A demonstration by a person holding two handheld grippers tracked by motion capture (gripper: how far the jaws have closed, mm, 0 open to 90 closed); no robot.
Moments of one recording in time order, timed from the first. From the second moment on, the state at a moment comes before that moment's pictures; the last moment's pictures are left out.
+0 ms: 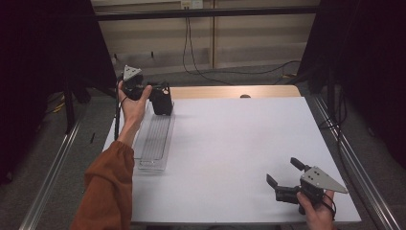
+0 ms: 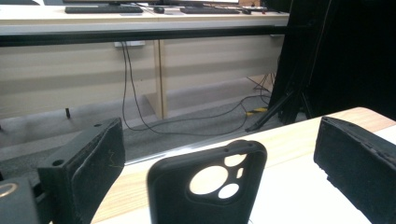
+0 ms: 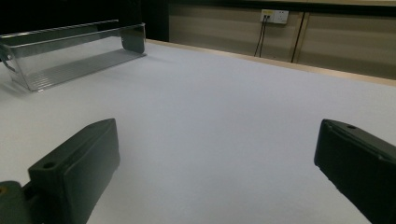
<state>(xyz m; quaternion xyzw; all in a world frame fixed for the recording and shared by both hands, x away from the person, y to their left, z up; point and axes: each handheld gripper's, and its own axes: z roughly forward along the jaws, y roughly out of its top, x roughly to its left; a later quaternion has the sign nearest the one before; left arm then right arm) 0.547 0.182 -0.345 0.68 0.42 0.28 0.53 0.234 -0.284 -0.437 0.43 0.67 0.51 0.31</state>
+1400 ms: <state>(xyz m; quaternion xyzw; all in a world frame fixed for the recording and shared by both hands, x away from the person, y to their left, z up) 0.490 0.206 -0.356 0.68 0.41 0.28 0.54 0.237 -0.283 -0.435 0.43 0.67 0.52 0.32</state>
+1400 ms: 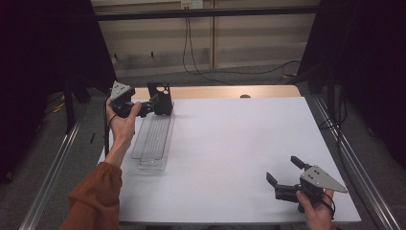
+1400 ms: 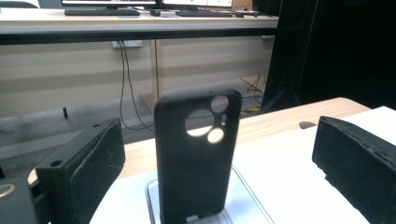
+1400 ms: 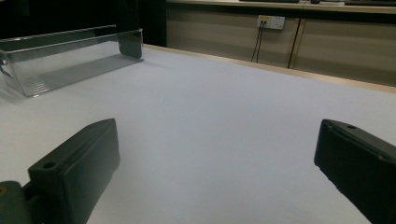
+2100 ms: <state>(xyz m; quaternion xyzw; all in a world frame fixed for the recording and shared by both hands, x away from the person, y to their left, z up) 0.453 0.197 -0.363 0.69 0.38 0.26 0.56 0.239 -0.284 -0.436 0.43 0.66 0.52 0.32</state>
